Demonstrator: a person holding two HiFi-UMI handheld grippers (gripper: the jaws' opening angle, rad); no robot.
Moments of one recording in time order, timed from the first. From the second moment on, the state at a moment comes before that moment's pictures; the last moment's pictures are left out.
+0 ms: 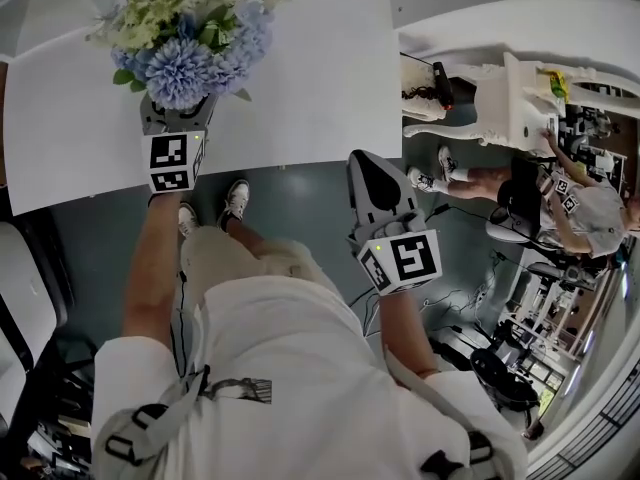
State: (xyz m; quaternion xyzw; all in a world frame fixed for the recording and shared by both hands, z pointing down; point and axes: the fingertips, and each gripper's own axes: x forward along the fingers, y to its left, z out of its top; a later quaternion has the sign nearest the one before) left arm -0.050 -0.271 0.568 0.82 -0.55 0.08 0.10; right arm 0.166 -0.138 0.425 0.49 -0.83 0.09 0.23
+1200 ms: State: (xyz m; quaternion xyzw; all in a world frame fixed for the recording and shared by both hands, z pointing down) left arm -0.040 -0.282 0.572 0.83 -0.55 0.10 0.07; right arm 0.177 -0.135 0.428 0.50 -0.83 0.10 0.22
